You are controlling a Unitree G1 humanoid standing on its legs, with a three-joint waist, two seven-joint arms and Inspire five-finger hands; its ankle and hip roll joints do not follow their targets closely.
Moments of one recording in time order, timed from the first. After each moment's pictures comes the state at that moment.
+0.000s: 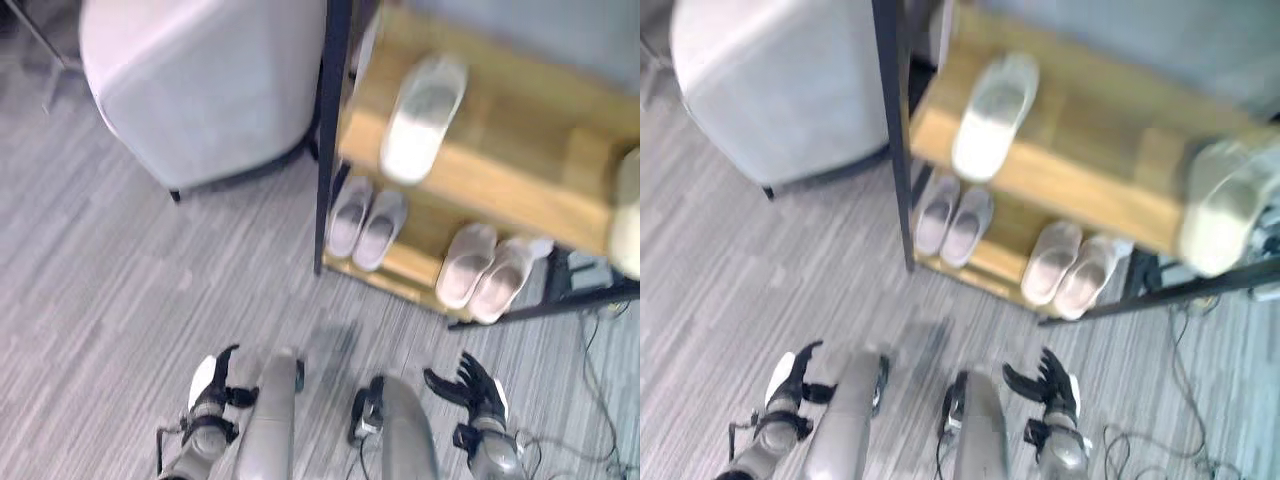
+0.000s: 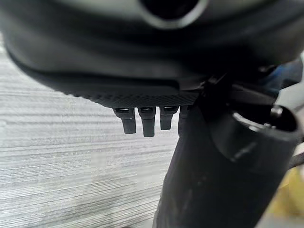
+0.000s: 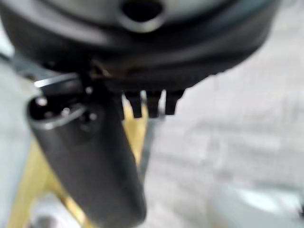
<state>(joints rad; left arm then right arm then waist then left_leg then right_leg) -0.05 0.32 -0.34 0.99 0.10 -0.26 0.40 0.07 -0.28 0.05 0.89 0.44 -0.33 -0.23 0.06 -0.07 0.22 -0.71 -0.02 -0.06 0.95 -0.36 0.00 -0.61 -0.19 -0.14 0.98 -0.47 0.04</state>
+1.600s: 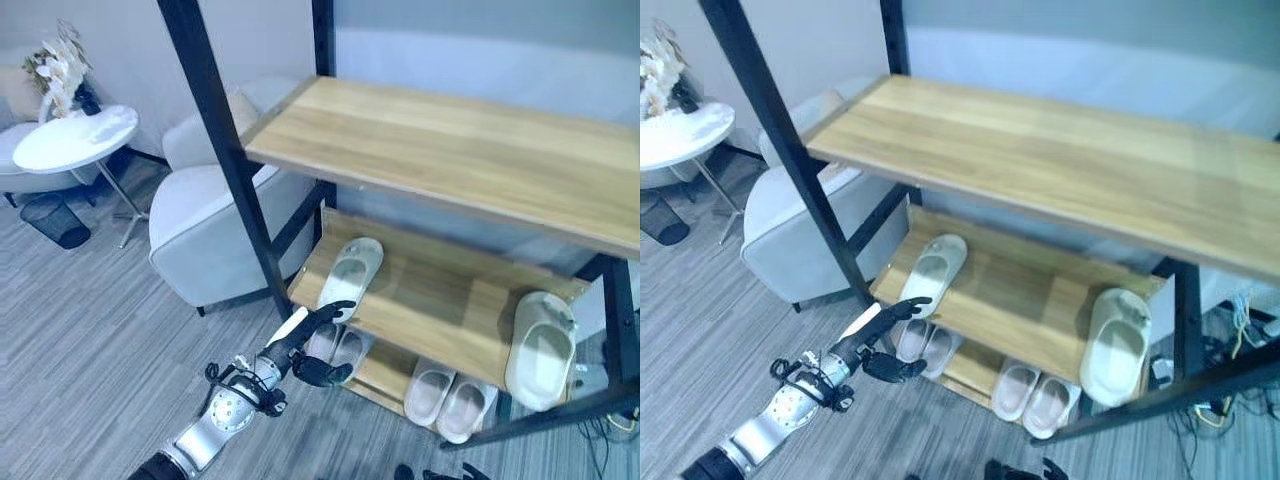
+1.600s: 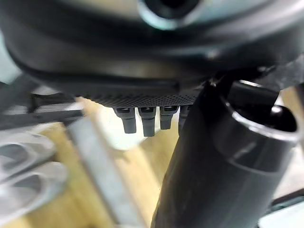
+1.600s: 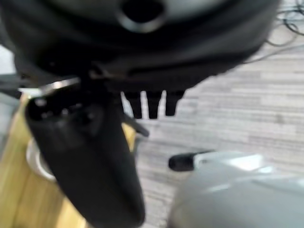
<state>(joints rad) -0.07 0.55 -0.62 0.06 -0.11 -0.26 0.03 0.07 -0.20 0.05 1.25 0.34 -0.19 -0.25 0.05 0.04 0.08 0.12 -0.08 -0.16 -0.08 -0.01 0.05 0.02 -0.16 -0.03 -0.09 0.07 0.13</state>
